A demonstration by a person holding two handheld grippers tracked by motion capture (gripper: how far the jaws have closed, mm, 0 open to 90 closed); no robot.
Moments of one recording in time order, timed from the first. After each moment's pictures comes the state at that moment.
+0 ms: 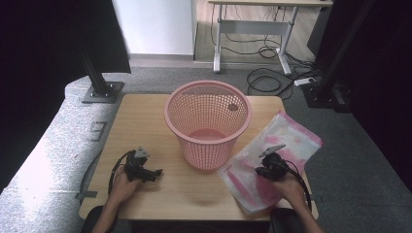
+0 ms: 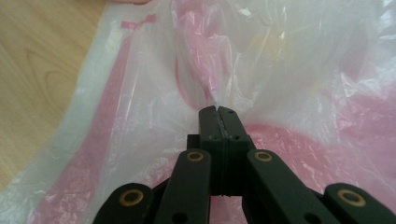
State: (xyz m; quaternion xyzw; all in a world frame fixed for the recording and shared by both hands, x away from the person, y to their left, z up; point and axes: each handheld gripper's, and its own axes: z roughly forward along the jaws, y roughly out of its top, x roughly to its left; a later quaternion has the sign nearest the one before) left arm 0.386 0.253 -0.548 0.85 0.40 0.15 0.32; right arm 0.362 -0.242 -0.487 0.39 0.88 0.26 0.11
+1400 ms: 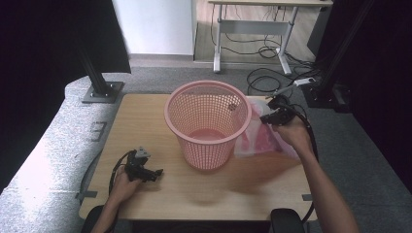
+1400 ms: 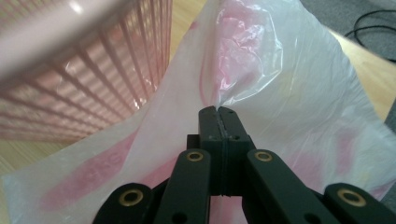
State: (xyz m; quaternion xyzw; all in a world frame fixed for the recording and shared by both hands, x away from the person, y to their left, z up) left arm 0.387 0.250 -0.548 0.85 0.40 0.15 0.32; right arm 0.452 -0.238 -0.335 0.42 0.85 0.29 0.16
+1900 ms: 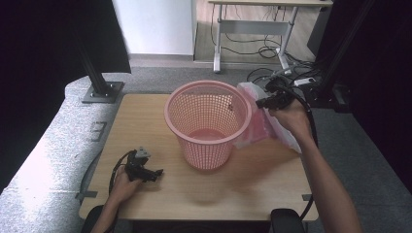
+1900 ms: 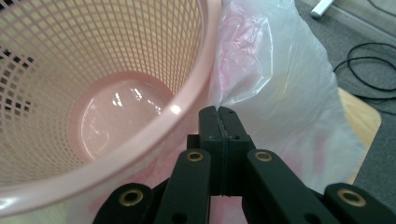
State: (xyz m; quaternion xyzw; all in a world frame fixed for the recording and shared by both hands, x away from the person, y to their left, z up) left arm 0.387 0.250 -0.548 0.85 0.39 0.15 0.32; right arm 0.456 -0.218 -0.278 0.40 0.84 0.31 0.17
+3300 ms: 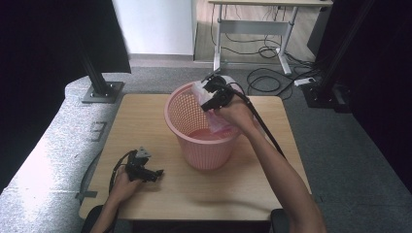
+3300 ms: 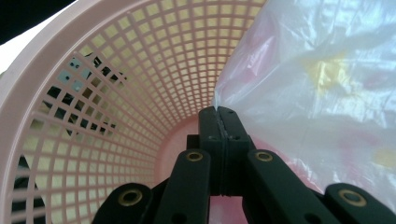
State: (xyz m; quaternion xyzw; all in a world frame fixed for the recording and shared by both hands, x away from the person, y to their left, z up) left arm 0.387 0.249 -0.548 0.85 0.39 0.14 0.32; right arm 0.479 -0.062 -0.291 0.31 0.90 0.31 0.08
